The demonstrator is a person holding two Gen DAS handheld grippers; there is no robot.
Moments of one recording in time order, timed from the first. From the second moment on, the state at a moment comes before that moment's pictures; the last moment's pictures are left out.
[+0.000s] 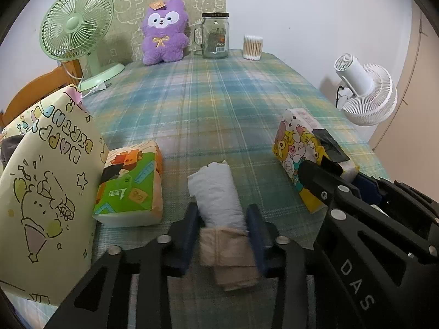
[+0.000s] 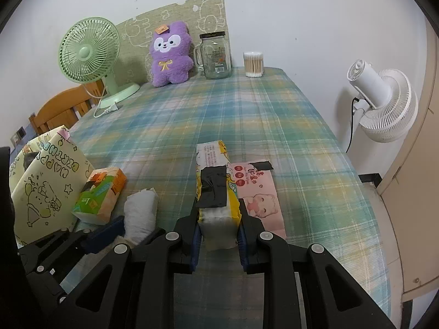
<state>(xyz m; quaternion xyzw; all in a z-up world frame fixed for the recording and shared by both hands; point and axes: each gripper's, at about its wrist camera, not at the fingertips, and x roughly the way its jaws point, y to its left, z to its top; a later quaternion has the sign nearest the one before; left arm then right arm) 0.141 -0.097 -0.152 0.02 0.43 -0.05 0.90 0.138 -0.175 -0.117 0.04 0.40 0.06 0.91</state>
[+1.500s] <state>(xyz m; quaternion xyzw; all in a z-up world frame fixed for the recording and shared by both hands) 0.094 -0.090 -0.048 0.03 0.33 -0.06 0.94 0.085 -0.165 -0.009 0.04 0.31 0.05 0.95</state>
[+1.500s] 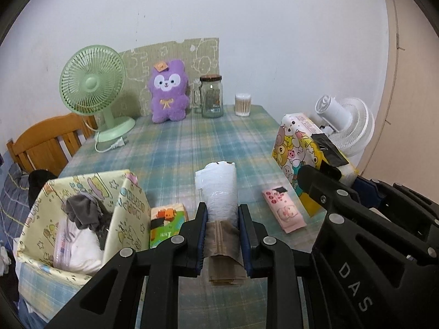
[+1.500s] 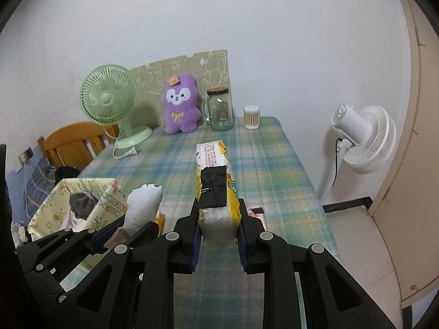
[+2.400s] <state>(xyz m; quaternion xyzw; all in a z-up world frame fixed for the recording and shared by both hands) 0.080 -0.057 -0.004 0.05 0.28 -0.07 0.96 0.075 -0.130 0.034 0.04 0.28 0.05 0.96</state>
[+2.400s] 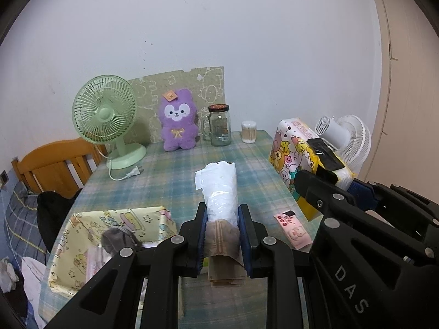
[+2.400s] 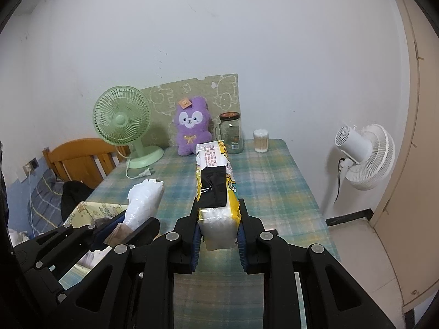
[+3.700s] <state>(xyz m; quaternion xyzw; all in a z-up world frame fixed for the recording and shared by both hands) 0.097 0.056 -0.009 0.03 0.28 -0.03 0.96 0.106 -0.012 0.026 0.02 0.29 0.10 0.95</state>
